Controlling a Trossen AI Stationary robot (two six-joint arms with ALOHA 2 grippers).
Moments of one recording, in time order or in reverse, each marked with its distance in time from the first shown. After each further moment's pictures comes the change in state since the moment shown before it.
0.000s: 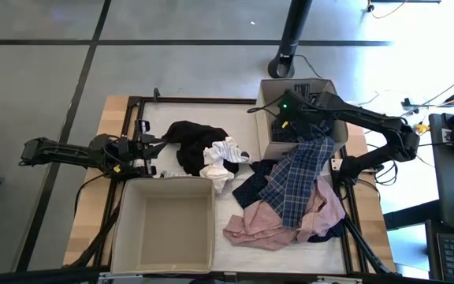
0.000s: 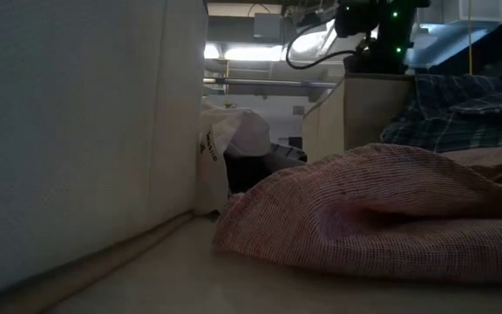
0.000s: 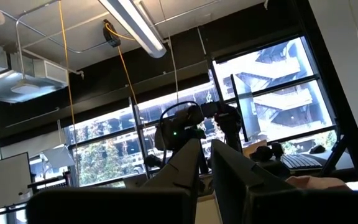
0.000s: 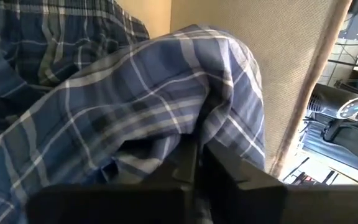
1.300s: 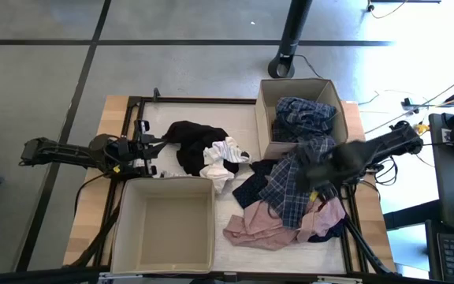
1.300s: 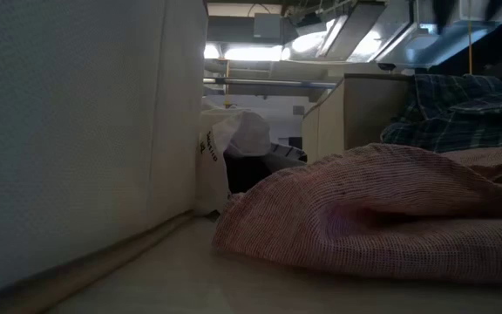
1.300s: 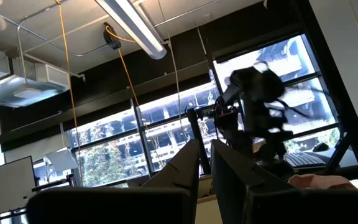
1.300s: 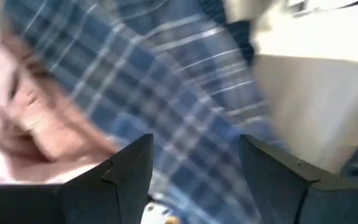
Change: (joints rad) left arm 0.000 0.000 0.000 0.003 0.000 0.023; right arm 0.883 -0.029 0.213 -0.457 -0.407 0.564
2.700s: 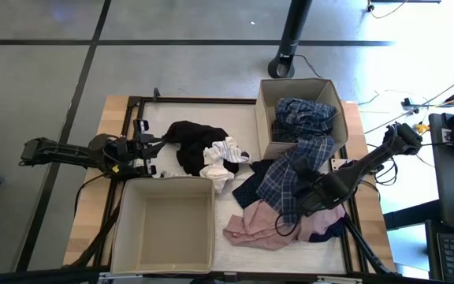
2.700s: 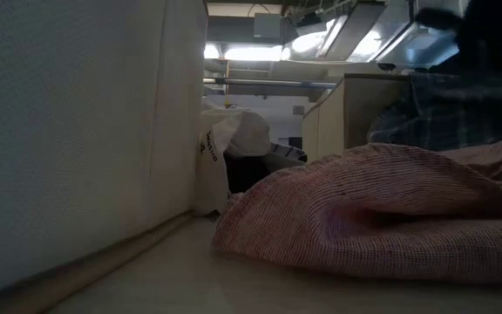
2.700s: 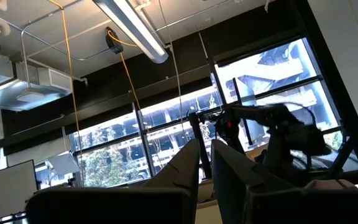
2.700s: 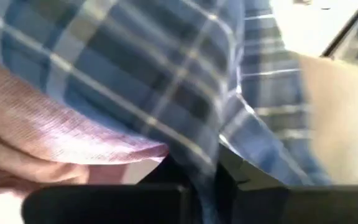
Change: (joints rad) left arm 0.000 0.000 0.000 0.018 0.000 0.006; right arm 0.172 0.001 -0.393 0.194 0.367 -0.031
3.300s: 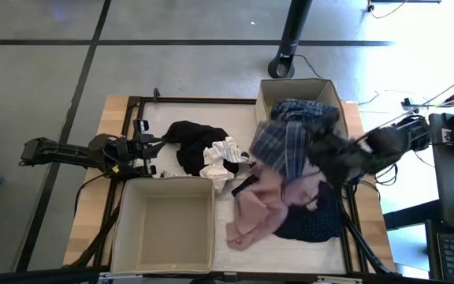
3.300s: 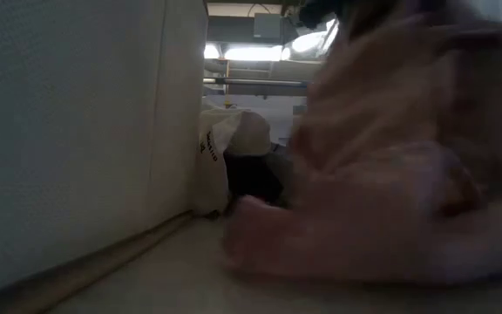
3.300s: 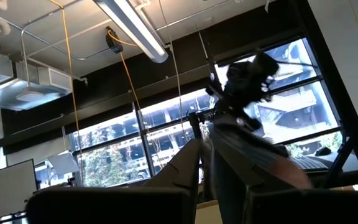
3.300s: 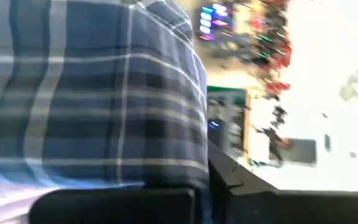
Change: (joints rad) left arm 0.000 0.000 0.000 0.001 0.000 -0.002; right arm -0.108 -0.068 0.625 -0.194 0.490 -0.115
